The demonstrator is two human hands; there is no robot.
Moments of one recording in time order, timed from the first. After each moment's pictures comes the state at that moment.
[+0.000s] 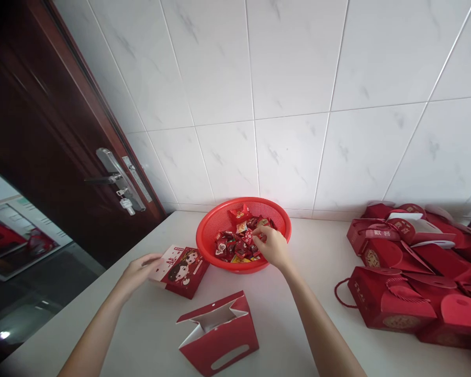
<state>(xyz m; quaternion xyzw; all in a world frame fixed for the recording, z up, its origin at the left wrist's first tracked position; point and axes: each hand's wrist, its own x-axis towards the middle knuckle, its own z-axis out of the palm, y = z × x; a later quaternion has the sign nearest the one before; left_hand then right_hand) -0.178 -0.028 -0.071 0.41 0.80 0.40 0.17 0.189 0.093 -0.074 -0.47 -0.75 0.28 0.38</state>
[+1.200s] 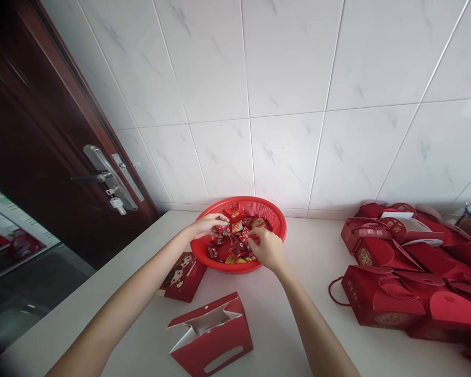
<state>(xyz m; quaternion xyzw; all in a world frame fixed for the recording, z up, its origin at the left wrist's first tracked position) -0.061 0.134 -0.044 0.61 0.59 0.26 0.47 0.185 0.089 -0.073 -0.51 -0.77 0.20 0.33</state>
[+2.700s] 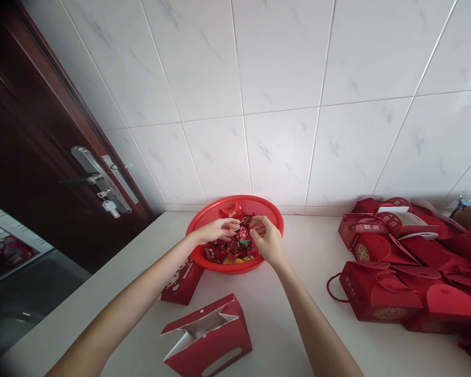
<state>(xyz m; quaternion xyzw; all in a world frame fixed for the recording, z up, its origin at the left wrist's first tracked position) -0.036 0.134 -0.061 0.63 0.53 0.26 0.51 0.189 0.099 -0.080 -0.44 -0.65 0.34 0.52</state>
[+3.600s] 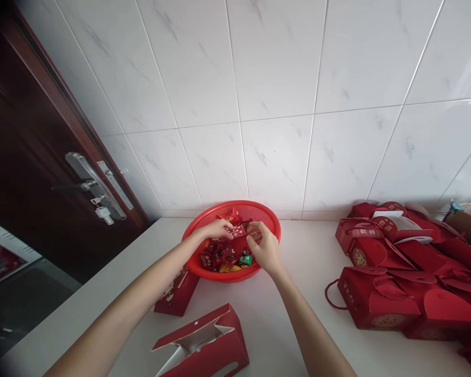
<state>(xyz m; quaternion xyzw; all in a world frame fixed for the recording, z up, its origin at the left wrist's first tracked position) -0.034 0.177 -0.058 0.75 0.57 0.13 0.31 0.188 0.099 -0.080 -0.45 -0.66 0.34 0.50</state>
